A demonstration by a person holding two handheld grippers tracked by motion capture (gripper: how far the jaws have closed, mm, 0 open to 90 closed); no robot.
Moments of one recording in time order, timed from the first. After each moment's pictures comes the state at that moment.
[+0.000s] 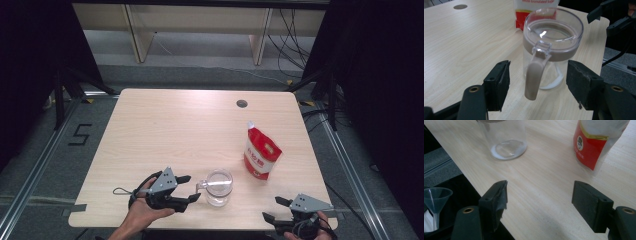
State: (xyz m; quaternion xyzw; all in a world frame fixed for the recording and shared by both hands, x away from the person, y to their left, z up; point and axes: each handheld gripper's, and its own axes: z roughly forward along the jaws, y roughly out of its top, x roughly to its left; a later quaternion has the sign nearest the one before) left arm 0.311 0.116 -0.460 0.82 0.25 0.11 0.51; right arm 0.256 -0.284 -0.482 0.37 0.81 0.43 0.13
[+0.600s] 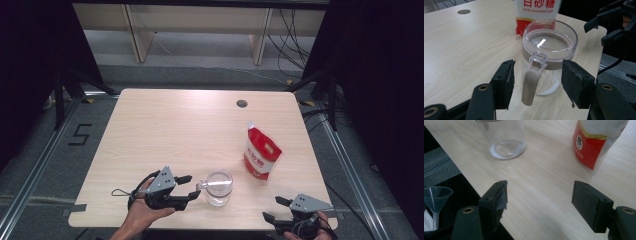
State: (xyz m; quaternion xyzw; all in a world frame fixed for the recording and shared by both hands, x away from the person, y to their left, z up) left arm 0.307 0.115 -0.452 0.80 0.27 0.11 0.53; right arm 0.258 -0.285 -0.483 0.36 0.82 0.43 0.14
